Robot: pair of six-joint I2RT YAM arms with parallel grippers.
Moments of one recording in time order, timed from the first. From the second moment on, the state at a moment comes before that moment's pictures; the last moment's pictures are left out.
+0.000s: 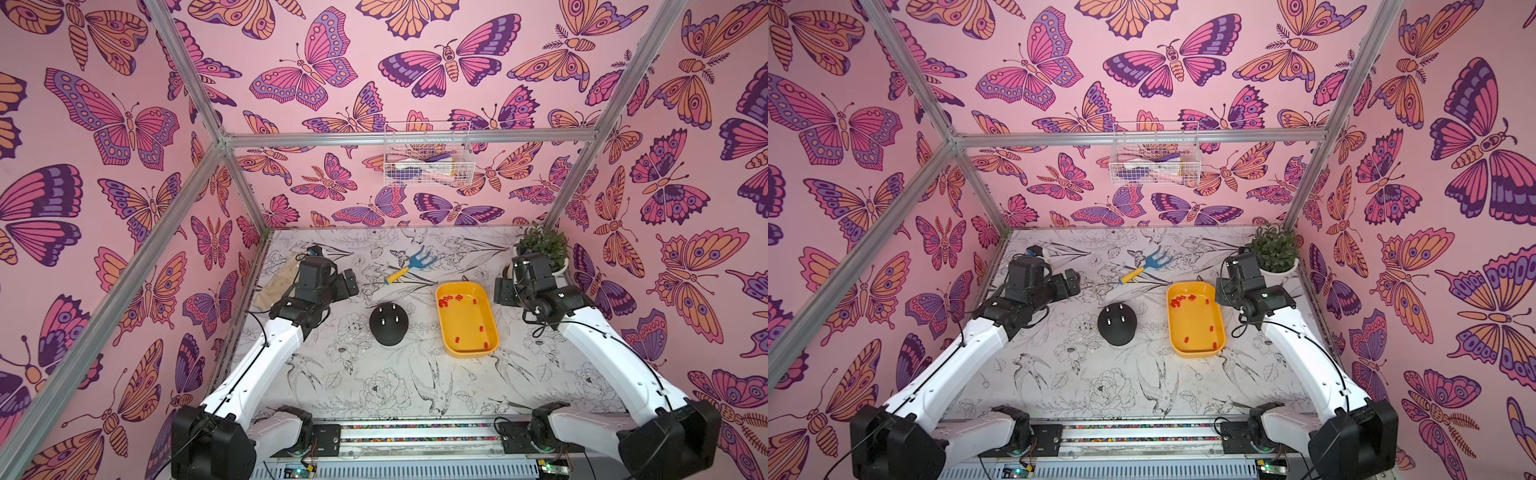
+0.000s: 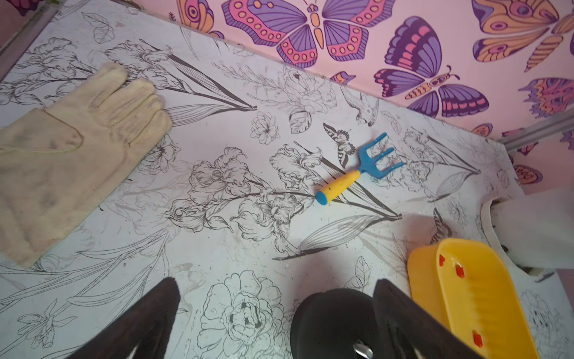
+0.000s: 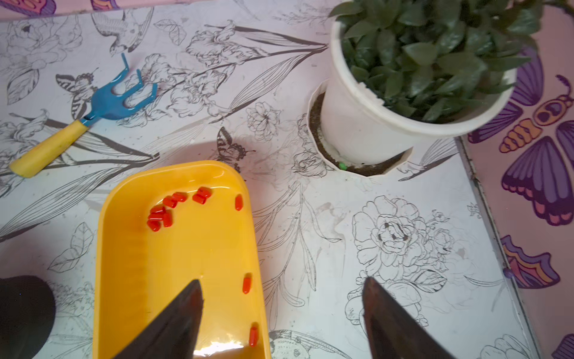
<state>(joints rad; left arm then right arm) -0.30 1.19 0.98 -0.46 -0.08 -0.46 0.31 1.22 1.07 -0.75 0.27 0.33</state>
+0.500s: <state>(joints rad) -0.41 1.26 1.14 -0.72 -0.08 -0.39 0.43 1.49 1.19 -0.76 0.17 0.36</state>
